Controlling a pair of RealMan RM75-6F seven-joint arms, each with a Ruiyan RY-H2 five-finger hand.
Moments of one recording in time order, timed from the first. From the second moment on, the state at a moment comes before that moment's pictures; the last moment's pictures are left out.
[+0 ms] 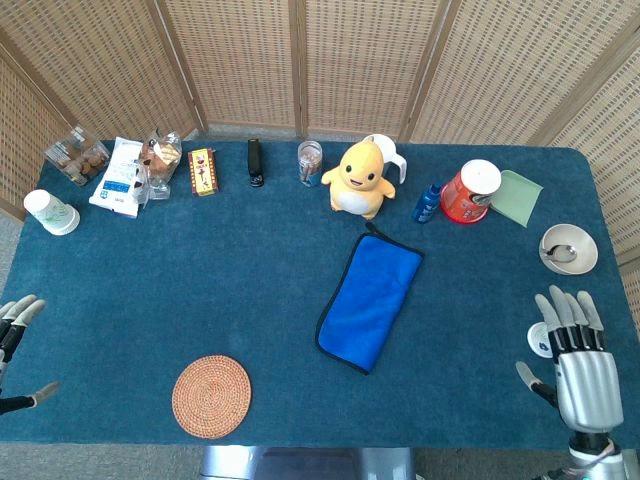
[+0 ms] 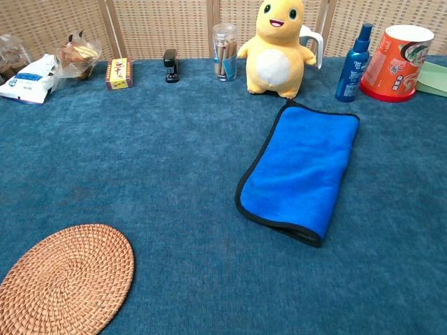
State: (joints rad) left arm 0.00 -0.84 0.07 -1.89 1.60 1.50 -0.08; right arm 0.07 -1.22 -0.07 -1.73 -1.64 1.82 -0.19
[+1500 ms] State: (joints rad) left arm 0.02 -0.86 0.06 -1.86 1.64 1.56 -0.05; right arm -0.06 -1.16 0.03 -1.76 -1.68 1.83 -0.15
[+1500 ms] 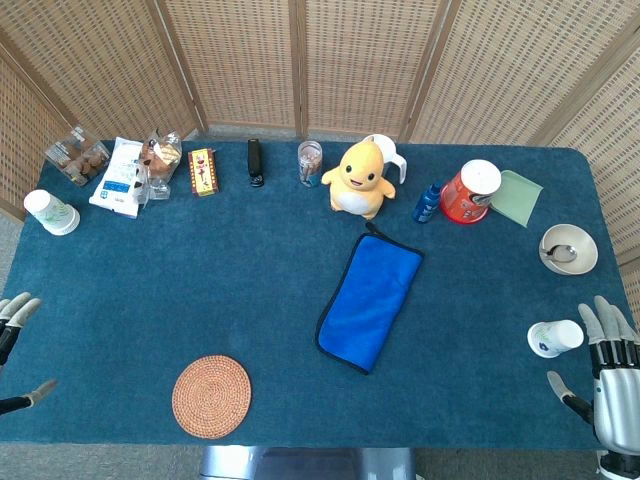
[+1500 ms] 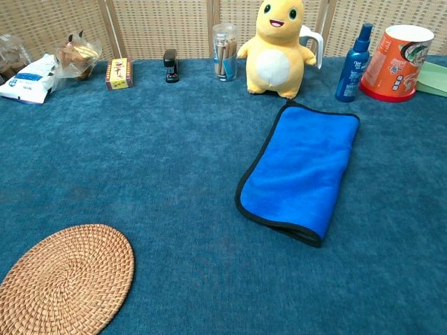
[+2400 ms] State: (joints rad) left arm 0.02 -0.85 0.06 -1.87 1.63 1.55 -0.04; right arm -0.08 -1.15 0.04 -1.77 -1.68 1.79 -0.13
